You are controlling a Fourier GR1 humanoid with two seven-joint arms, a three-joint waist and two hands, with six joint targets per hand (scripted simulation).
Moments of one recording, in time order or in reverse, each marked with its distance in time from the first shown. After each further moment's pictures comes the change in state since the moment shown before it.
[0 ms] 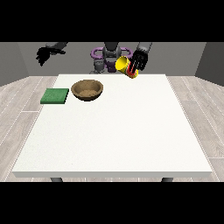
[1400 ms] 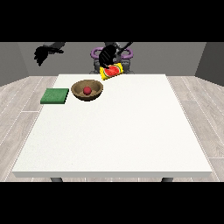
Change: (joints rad) left arm -0.213 -0.216 -0.557 0.107 -0.786 -0.430 0.254; right arm -0.039 -0.037 -0.013 0.118 -0.004 0.034 0.011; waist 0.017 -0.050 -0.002
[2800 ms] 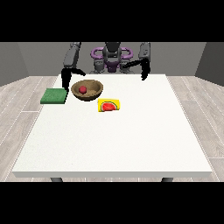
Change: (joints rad) left arm 0.606 -0.020 0.739 -0.599 1.436 0.151 -0.537; right arm -0.060 0.249 0.043 -0.015 0.066 -0.326 -0.041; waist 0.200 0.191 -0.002
